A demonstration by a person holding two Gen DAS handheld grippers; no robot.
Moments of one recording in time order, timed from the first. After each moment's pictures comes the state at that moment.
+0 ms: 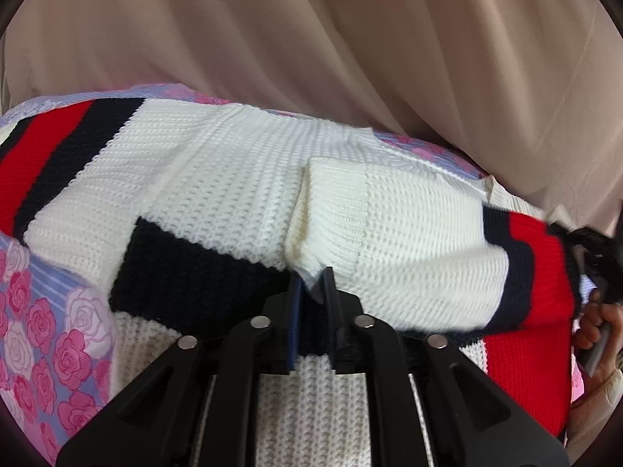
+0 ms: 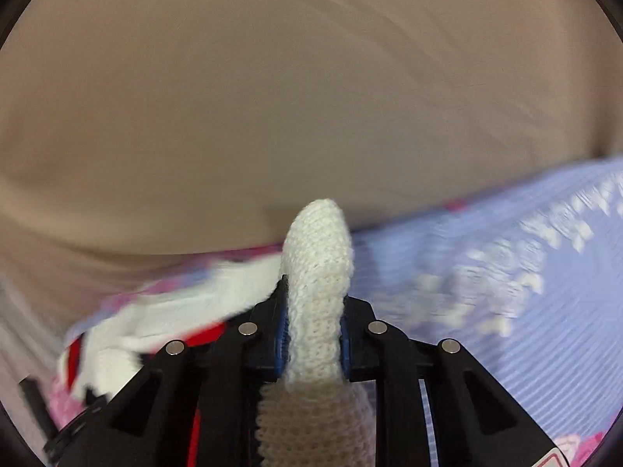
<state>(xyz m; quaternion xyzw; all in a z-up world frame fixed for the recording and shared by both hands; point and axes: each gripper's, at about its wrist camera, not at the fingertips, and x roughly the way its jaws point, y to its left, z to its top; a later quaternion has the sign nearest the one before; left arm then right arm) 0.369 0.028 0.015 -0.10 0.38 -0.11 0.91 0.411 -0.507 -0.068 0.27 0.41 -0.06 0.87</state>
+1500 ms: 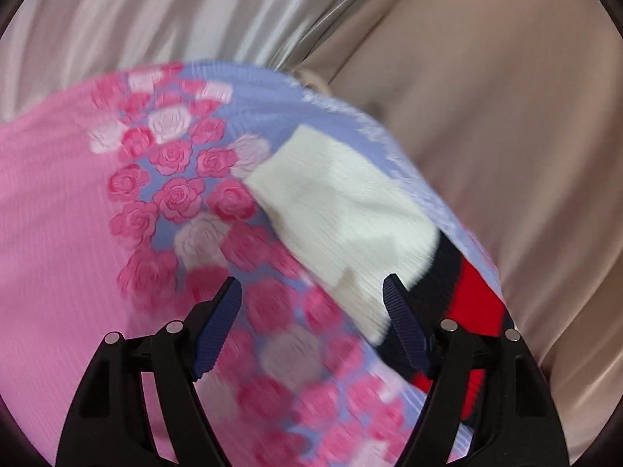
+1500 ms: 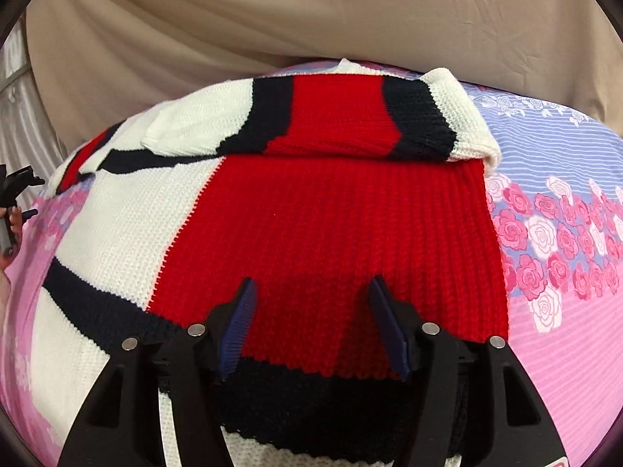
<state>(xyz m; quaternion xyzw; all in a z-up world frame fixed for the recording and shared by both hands) 0.340 0.413 0.018 -0.37 0.34 0.18 0.84 0.212 -0.327 -0.050 0.09 0.42 0.01 0.90</state>
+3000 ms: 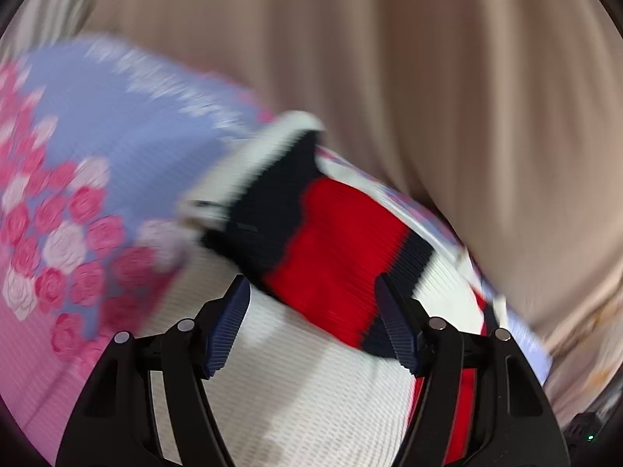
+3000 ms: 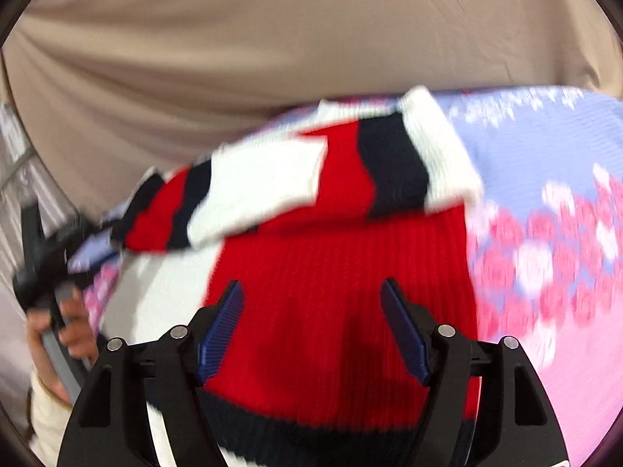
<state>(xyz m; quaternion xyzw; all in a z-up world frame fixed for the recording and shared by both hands) 0.315 0.092 0.034 -0.30 0.35 -0.05 0.89 0.242 -0.372 -0.002 0.20 0.37 0.04 0.90</state>
